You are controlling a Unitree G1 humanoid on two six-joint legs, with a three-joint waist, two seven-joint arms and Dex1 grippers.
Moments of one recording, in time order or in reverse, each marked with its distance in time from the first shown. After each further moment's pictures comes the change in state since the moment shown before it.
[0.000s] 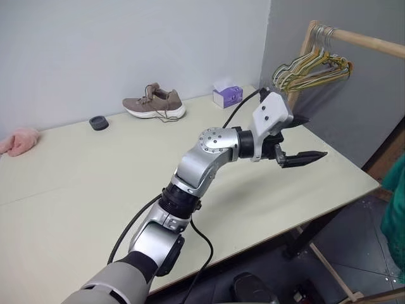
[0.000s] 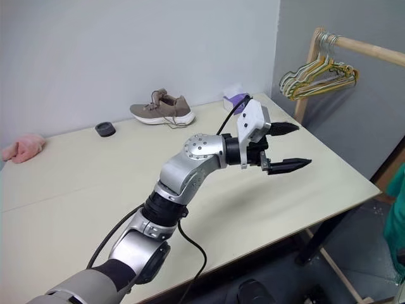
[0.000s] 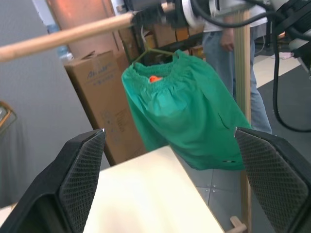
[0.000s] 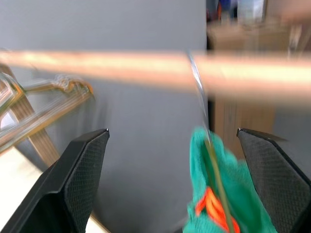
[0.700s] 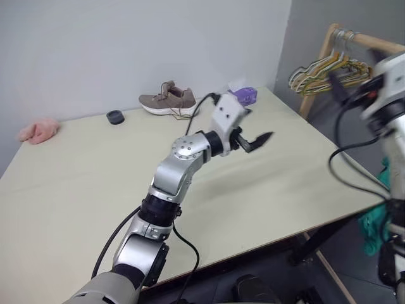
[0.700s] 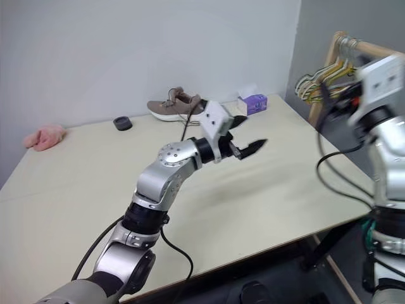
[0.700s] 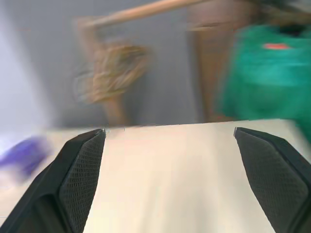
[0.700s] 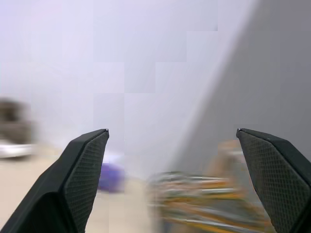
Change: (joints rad) left arm 0.191 0.105 0.162 -0.090 0.136 0.036 0.403; right arm 0.204 0.365 0.525 -0.275 -0.030 -0.700 0.277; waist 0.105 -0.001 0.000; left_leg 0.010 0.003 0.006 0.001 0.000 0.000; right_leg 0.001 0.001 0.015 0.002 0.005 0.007
